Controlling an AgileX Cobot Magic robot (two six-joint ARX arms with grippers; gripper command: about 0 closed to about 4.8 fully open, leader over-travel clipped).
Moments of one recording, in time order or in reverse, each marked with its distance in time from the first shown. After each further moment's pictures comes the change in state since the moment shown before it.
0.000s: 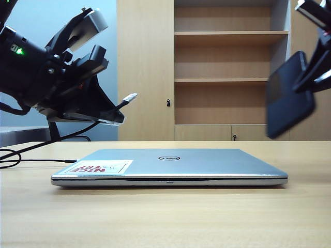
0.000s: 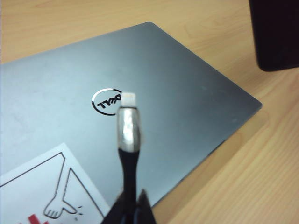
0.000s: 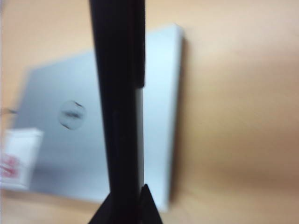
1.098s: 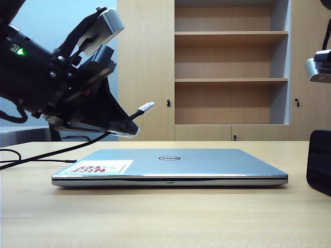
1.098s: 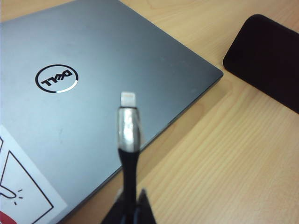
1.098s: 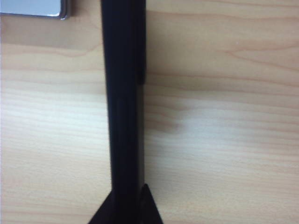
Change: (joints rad) left arm -0.101 0.001 -0.007 -0.052 0.000 0.001; right arm 0.225 0.192 0.153 -0.677 0.301 -0.122
